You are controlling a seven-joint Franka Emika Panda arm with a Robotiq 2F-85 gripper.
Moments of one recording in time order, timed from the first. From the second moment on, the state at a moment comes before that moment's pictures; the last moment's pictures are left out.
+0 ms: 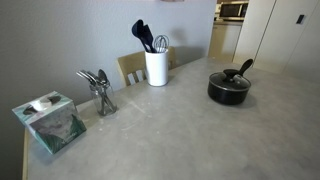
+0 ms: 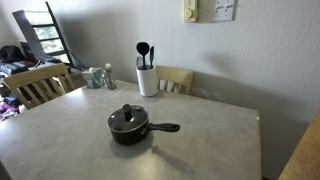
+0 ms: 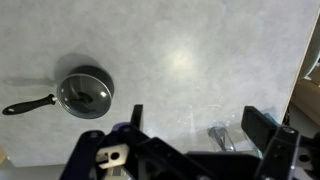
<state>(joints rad) 0.10 -0.62 0.30 -2.31 0.10 1.92 0.41</state>
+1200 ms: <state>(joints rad) 0.10 -0.63 0.35 -2.32 -0.08 1.92 0.43</state>
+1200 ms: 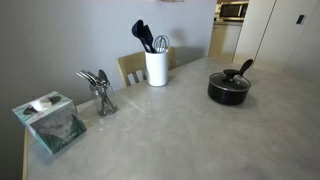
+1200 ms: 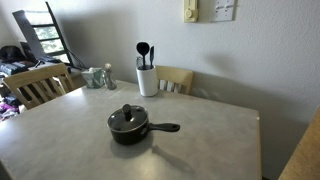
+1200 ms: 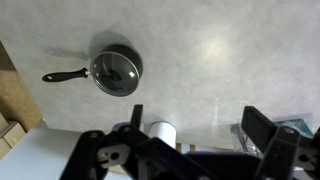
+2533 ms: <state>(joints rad) 0.04 -0.55 0.17 -2.38 -0.17 2.10 0.34</state>
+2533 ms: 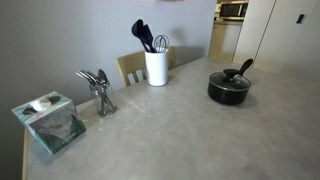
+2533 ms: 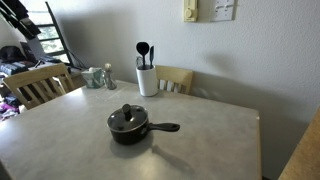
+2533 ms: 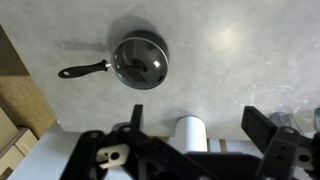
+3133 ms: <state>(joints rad) 0.06 -0.55 0.16 -2.38 -0.15 2.10 0.26</state>
